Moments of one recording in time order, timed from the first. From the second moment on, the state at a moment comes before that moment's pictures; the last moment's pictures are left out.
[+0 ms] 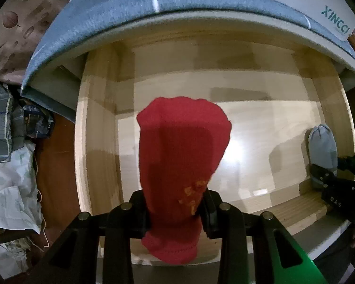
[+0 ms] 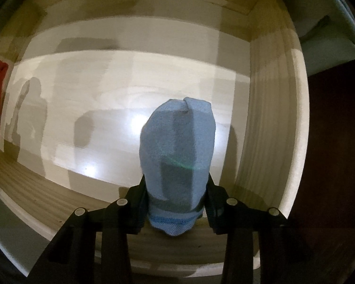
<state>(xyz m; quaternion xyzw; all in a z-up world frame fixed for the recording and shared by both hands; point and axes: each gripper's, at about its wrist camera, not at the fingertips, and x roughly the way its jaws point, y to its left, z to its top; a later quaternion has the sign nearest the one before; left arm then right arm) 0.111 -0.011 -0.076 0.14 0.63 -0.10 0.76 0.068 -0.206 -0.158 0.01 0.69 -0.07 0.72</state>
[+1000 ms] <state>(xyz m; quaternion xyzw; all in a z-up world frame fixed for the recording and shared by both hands) 0.091 0.023 0.110 0.08 0.41 -0.09 0.90 0.023 -0.186 -0.119 -0.01 0.63 -0.09 0.77</state>
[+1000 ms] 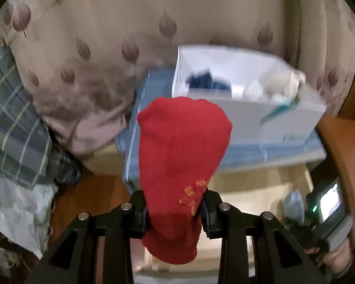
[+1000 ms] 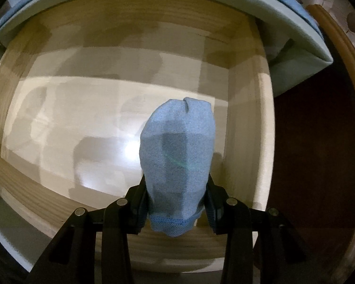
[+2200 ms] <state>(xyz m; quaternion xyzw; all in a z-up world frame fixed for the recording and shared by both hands) 0.255 -0.054 0.122 0.11 0.44 -0.10 0.88 0.019 -0.247 -0.110 0.06 0.62 -0.08 0.78</state>
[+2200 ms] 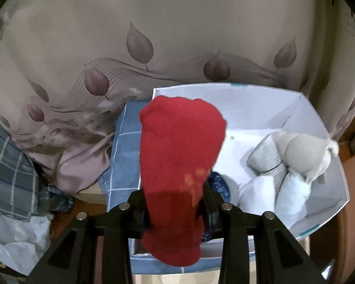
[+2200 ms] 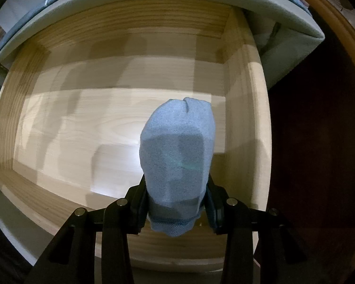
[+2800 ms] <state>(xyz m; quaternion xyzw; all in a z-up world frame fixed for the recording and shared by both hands) 0.223 -0.053 0.144 0.14 0.41 -0.12 0.89 0.022 -0.231 -0.112 0.05 0.62 -0.09 0.78</state>
